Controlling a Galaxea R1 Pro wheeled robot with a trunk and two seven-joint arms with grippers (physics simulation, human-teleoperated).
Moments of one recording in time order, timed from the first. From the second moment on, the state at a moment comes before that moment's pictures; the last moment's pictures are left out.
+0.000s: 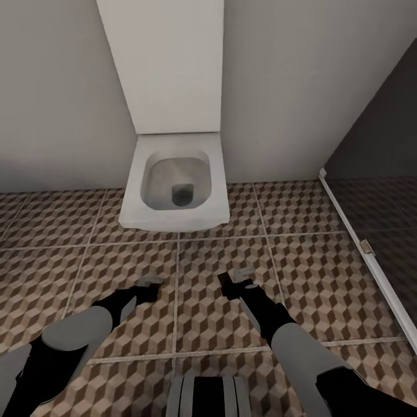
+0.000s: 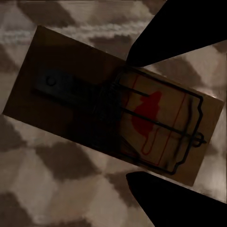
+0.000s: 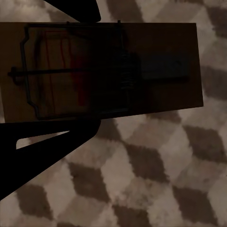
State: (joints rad) left arm -1.02 0.00 -2.01 0.07 1.96 0.12 -0.18; right arm -0.85 0.17 0.18 -0.47 0.07 0.34 -0.05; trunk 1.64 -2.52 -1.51
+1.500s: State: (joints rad) left arm -1.02 0.01 -2.02 0.07 1.97 -0.08 -0.18; right arm -0.85 0.17 0.18 -0.44 0.07 0.26 -0.04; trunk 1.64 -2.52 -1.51
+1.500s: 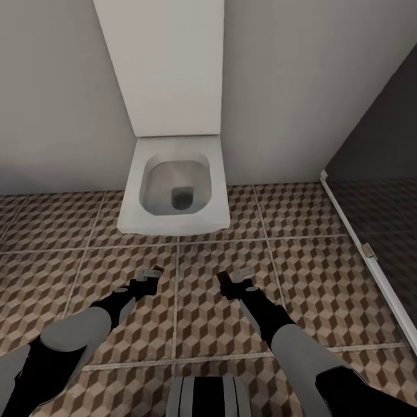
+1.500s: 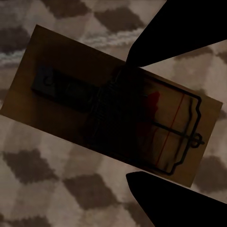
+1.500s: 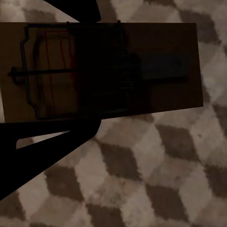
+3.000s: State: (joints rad) left arm -1.02 0.01 -2.02 0.06 1.96 -0.08 -0.18; right arm -0.85 0.17 0.18 -0.44 0.07 0.26 -0.04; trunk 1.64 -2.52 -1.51
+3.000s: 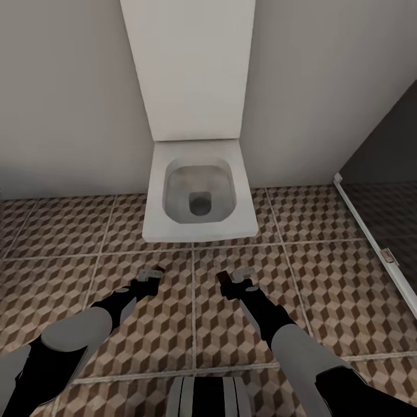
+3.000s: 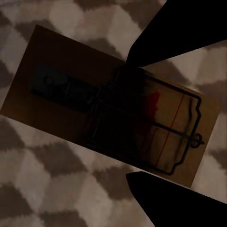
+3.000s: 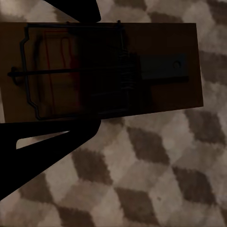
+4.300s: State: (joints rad) left arm -1.02 0.00 -2.02 0.06 1.96 -0.08 -0.18; right arm -0.85 0.17 0.18 -0.44 0.07 0.26 -0.04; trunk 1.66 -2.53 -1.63
